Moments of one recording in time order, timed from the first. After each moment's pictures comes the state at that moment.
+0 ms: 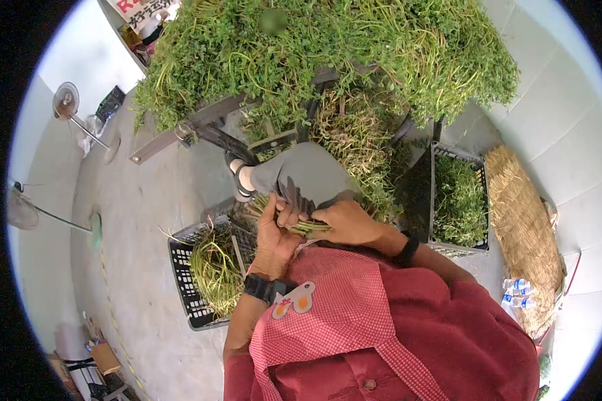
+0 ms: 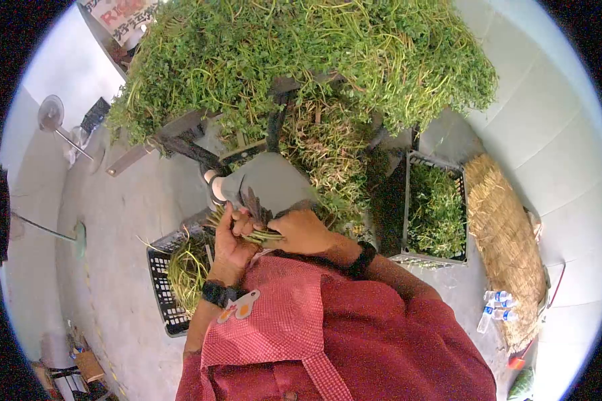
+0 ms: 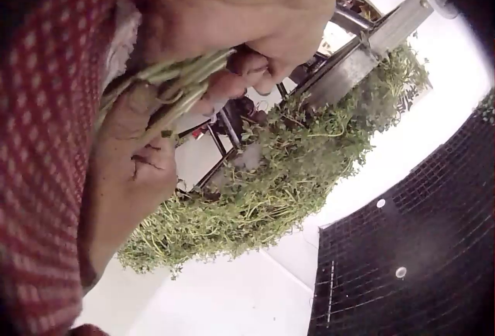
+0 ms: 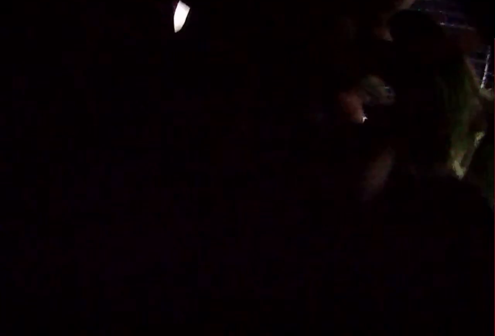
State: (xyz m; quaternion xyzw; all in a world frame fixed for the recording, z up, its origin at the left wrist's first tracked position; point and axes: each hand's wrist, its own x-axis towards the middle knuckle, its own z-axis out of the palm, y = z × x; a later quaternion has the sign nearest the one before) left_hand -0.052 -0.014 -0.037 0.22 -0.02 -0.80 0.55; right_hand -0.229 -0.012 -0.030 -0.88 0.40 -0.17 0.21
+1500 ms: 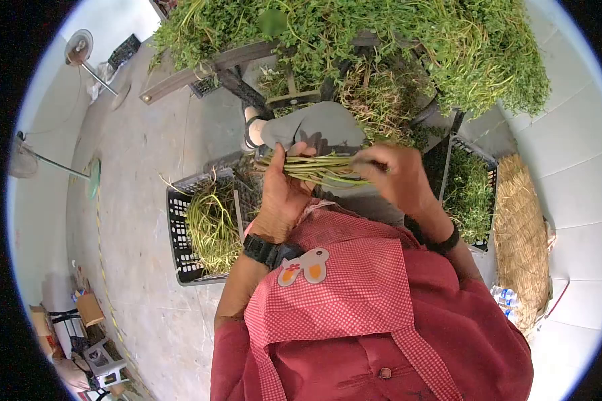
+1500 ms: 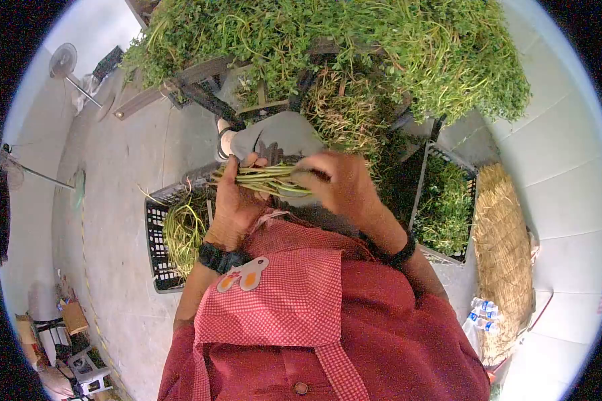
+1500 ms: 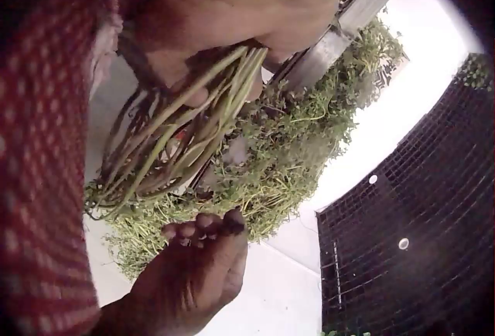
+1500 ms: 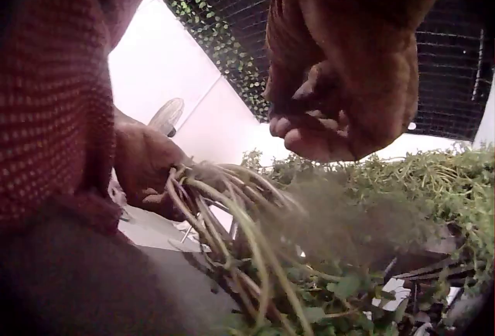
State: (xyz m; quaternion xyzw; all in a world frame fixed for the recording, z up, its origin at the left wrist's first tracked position) left_hand -0.044 -0.016 -0.035 0.28 -0.05 -0.77 0.57; right_hand -0.250 -0.002 0.041 -0.77 0.47 -0.37 0.24
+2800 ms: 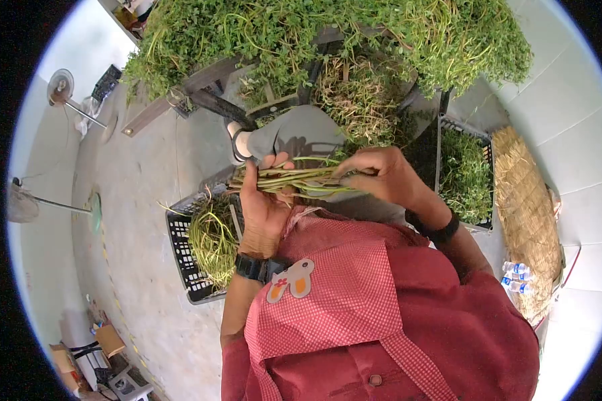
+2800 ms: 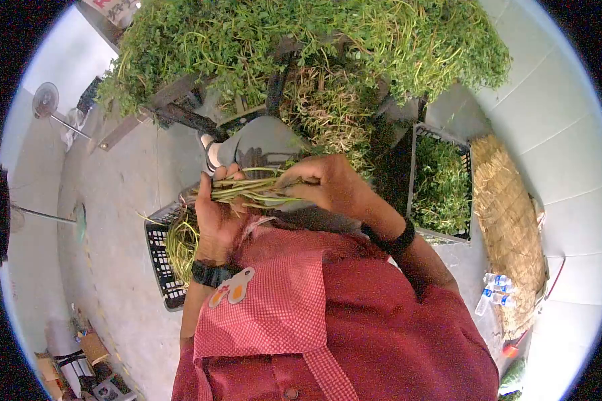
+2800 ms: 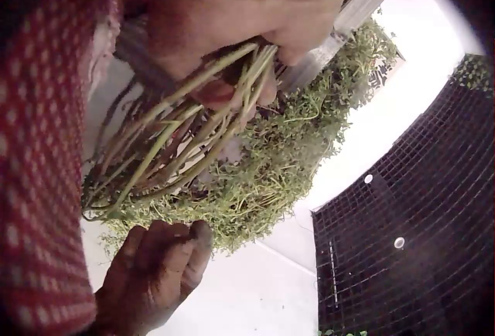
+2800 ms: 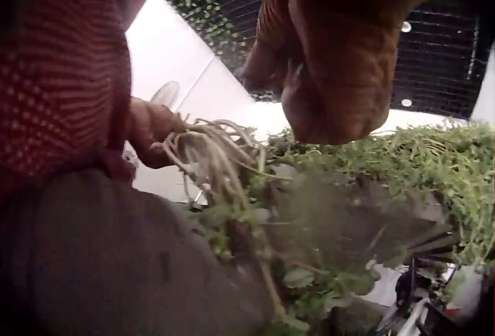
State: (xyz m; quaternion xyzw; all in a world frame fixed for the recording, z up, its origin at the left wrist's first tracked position) left_hand -0.037 -0.008 -0.031 0.24 -0.07 -0.76 0.59; right_hand -0.276 -0.002 0.025 -0.75 0.41 -0.34 0.39
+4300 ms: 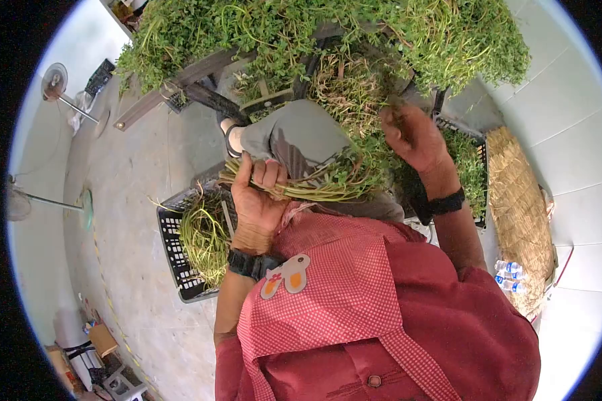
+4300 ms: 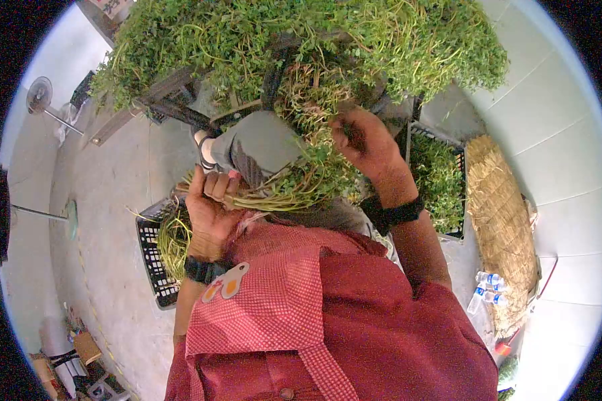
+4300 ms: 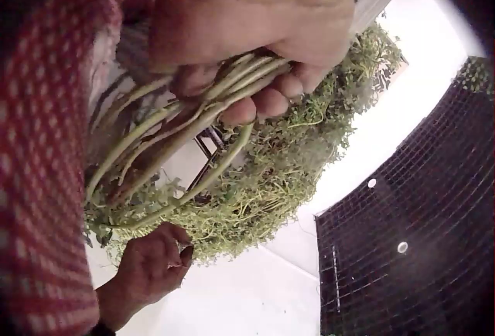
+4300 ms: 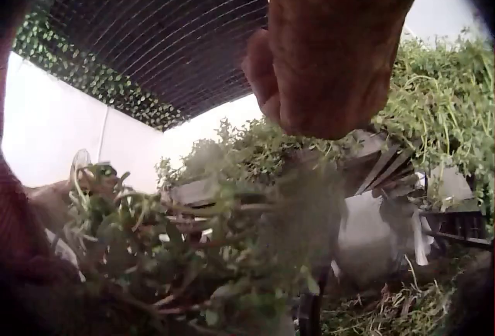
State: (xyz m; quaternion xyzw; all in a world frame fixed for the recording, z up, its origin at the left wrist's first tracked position) left_hand -0.044 -0.009 -0.015 0.14 -0.06 -0.81 0.57; right_hand -0.325 -0.046 0.010 -0.33 0.39 -0.56 0.65
